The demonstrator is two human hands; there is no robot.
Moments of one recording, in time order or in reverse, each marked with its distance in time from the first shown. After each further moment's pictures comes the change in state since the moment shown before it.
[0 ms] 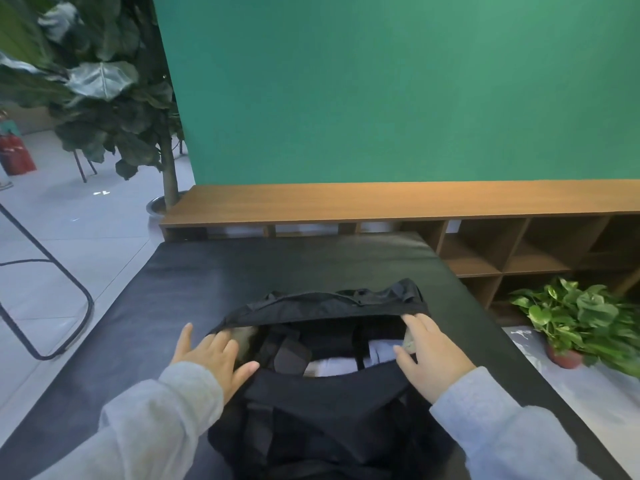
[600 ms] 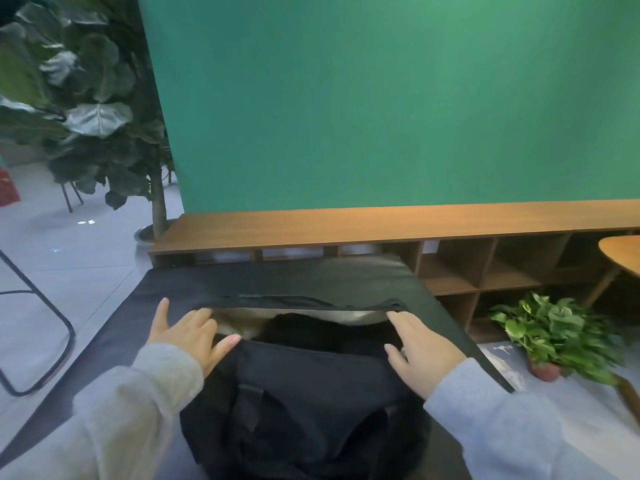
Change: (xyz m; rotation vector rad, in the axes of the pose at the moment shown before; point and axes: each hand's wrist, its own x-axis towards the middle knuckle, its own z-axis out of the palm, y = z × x) left_hand -0.014 -0.015 -0.056 -0.013 0.211 -0.083; right_hand -0.021 0.013 -0.037 -0.113 0.114 -0.101
